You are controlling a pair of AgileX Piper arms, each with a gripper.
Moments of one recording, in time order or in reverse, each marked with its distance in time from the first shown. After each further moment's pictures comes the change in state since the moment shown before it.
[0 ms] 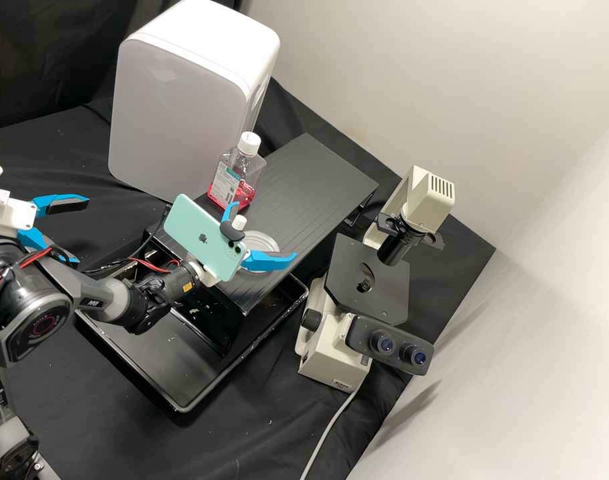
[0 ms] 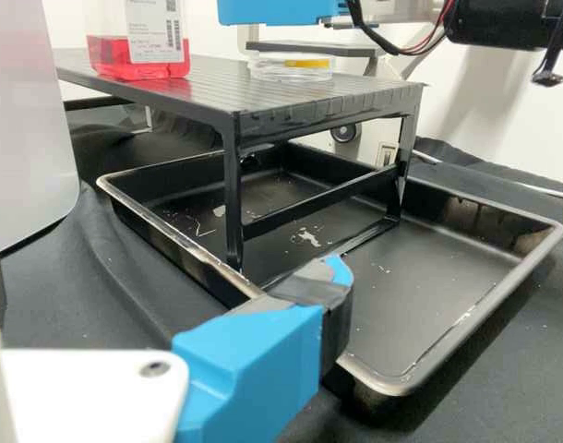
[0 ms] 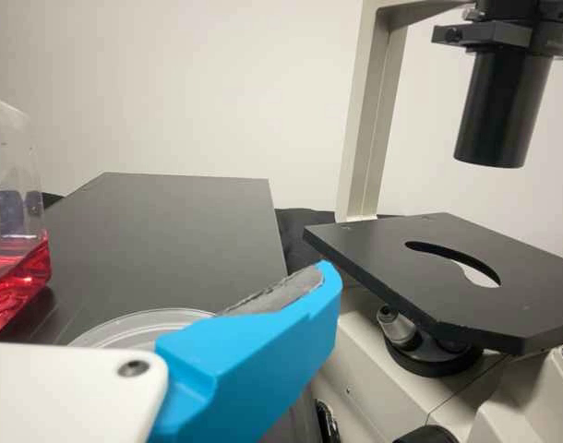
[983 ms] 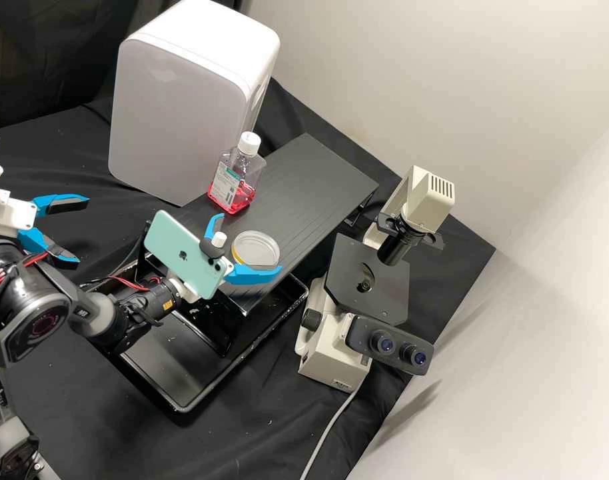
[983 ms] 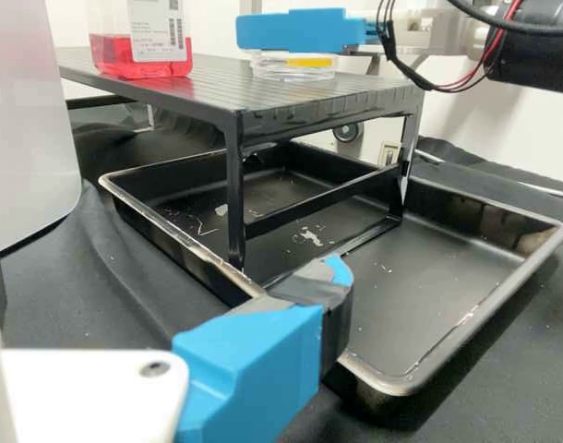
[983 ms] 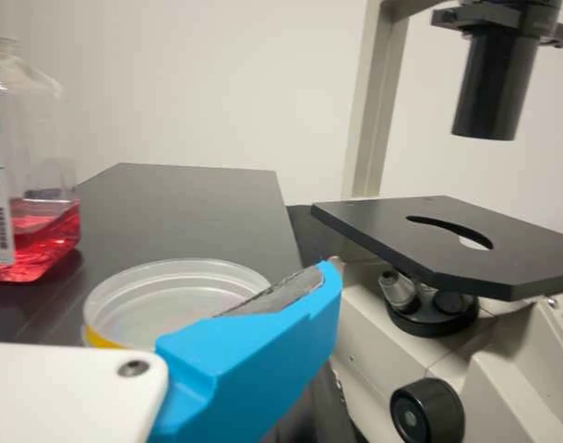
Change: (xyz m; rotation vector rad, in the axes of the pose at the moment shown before) left arm 0.000 0.000 -0.001 -0.002 0.005 -0.001; right arm -0.033 -0.018 0.013 -0.003 0.024 0.004
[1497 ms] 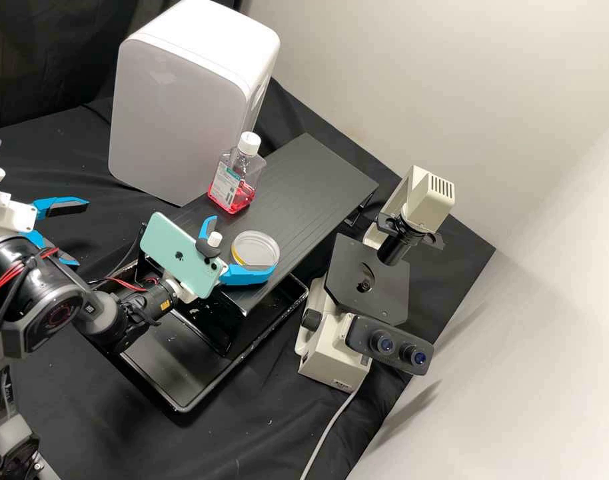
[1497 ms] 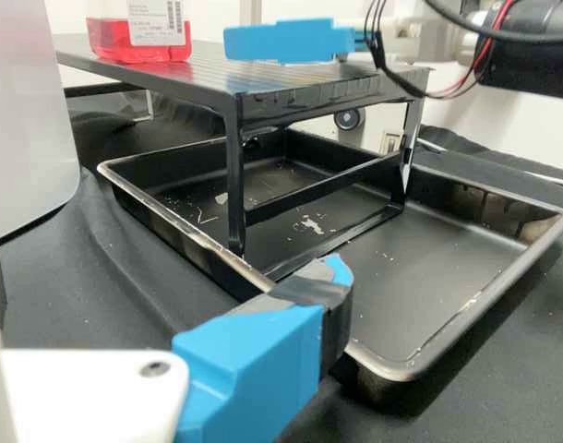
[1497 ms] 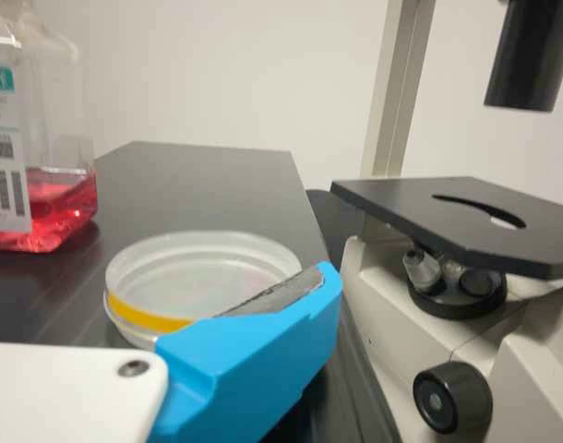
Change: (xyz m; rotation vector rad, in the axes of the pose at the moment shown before) left arm 0.001 -0.004 -0.001 0.000 0.006 -0.019; right arm 0.003 -0.015 0.006 -0.007 -0.012 -0.042
